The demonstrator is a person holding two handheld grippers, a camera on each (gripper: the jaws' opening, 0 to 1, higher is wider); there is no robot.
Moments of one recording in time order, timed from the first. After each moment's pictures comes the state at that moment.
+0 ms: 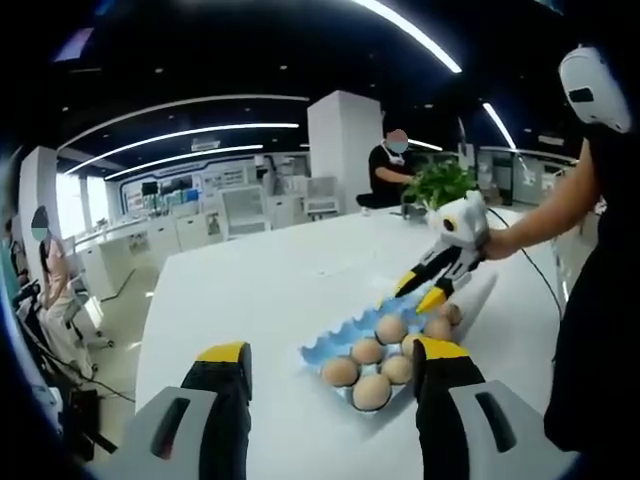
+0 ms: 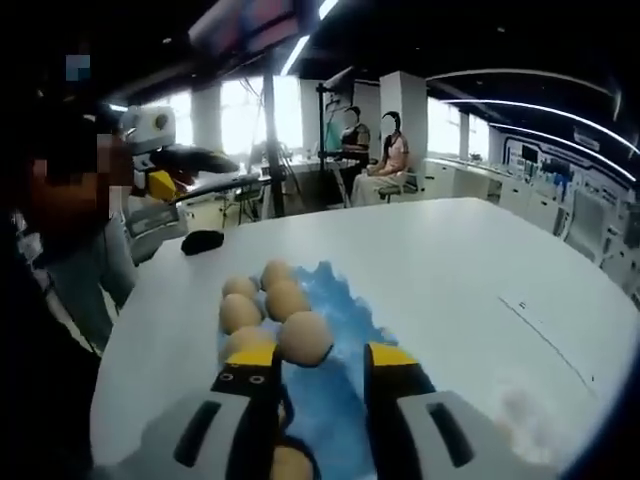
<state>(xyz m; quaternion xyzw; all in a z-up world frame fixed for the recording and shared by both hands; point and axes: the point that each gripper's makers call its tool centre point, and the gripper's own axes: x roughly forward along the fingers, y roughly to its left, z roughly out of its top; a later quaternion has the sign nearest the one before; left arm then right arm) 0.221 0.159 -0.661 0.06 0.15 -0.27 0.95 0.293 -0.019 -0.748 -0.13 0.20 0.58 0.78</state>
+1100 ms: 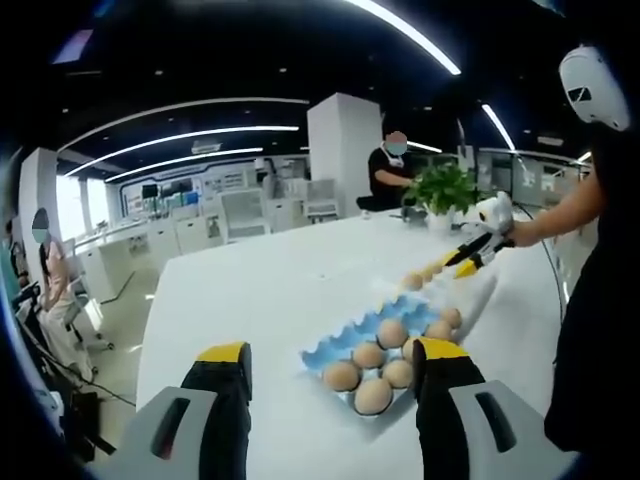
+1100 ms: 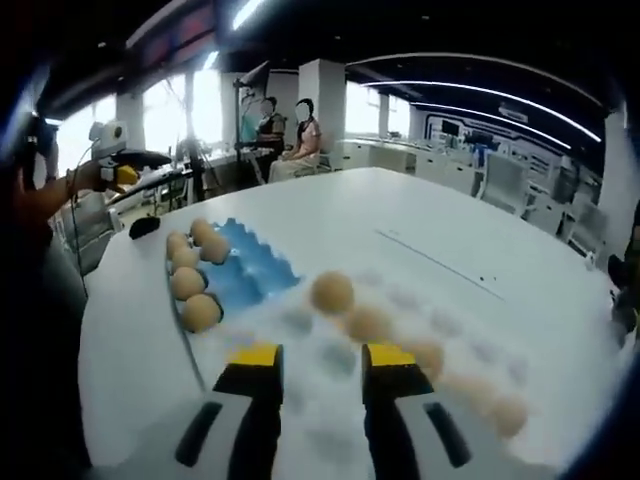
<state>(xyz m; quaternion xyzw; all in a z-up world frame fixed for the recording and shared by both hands) 0.223 0.160 -0.656 0.06 0.14 -0.27 0.95 0.312 -0.201 -0.752 -0.13 0.24 0.41 0.87</state>
